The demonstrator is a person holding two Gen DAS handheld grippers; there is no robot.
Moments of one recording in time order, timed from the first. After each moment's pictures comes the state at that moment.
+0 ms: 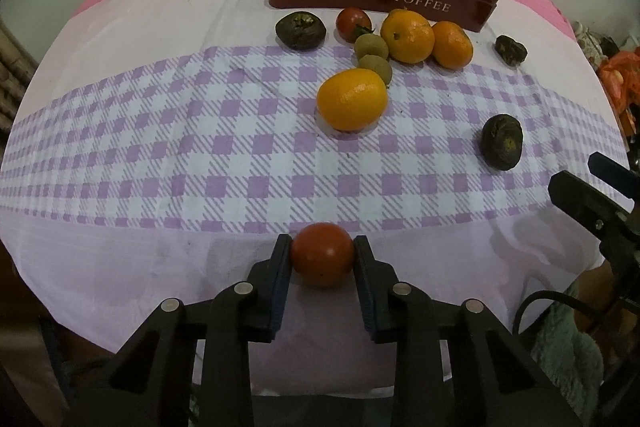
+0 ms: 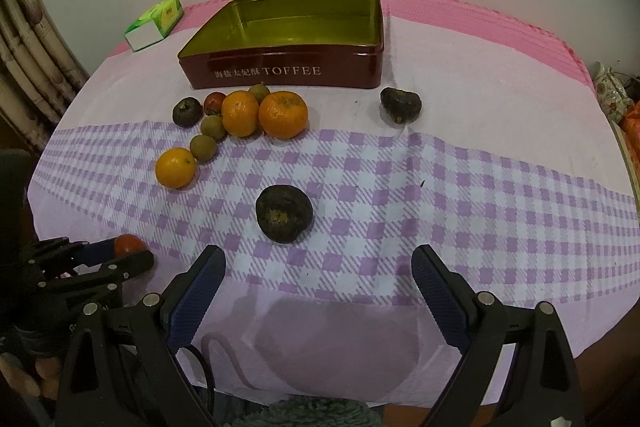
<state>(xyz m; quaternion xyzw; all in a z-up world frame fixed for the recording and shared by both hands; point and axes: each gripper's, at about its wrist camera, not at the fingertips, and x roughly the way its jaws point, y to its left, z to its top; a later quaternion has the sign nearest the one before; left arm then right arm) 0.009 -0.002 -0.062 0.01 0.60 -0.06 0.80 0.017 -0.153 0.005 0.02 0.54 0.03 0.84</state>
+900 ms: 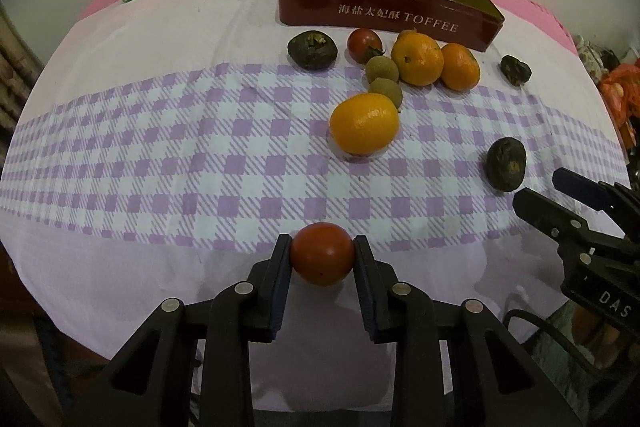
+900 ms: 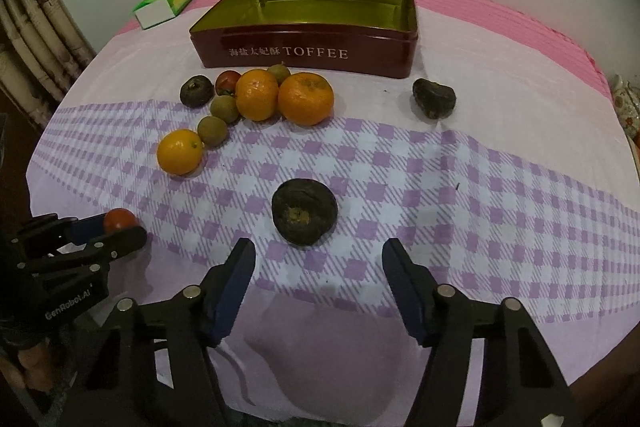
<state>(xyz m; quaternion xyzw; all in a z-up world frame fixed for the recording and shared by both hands) 0.017 -0.003 -0.057 0.00 0.58 -0.05 0.81 0.033 -0.138 -0.015 0.00 0.53 0.05 0.84</state>
